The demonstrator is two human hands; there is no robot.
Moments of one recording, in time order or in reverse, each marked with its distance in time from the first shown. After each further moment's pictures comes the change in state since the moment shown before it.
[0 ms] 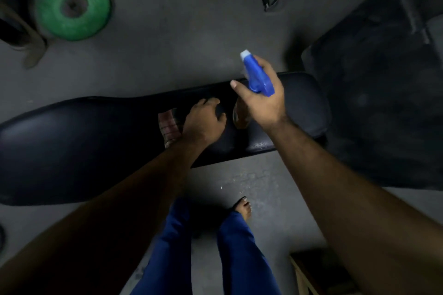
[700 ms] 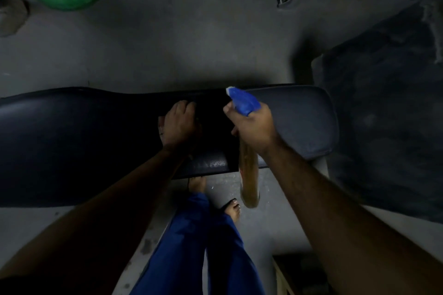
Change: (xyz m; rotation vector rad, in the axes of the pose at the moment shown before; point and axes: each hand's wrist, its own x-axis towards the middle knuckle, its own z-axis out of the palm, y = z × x) left_hand 0.038 -0.084 0.009 0.221 0.139 -0.051; right_hand 0.011 0.016 0.050 -0.097 -0.262 0.266
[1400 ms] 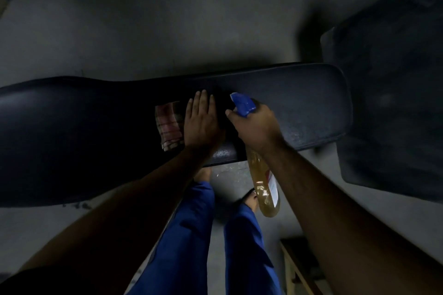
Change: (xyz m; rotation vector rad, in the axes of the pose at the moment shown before) left_hand -0.013 0.027 0.058 0.074 -0.071 0.125; right_hand -0.006 0.028 0.011 -0.268 -0.003 0.179
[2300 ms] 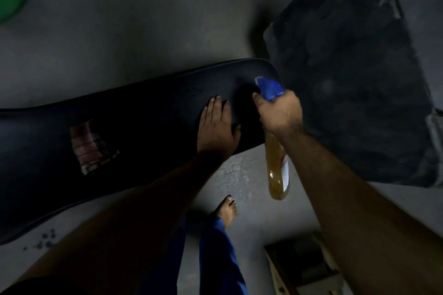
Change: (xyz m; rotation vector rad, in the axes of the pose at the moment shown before) left_hand 0.014 0.188 0.075 -0.068 0.030 0.208; right_hand 0.044 0.117 -0.172 -0.012 0.331 0.138
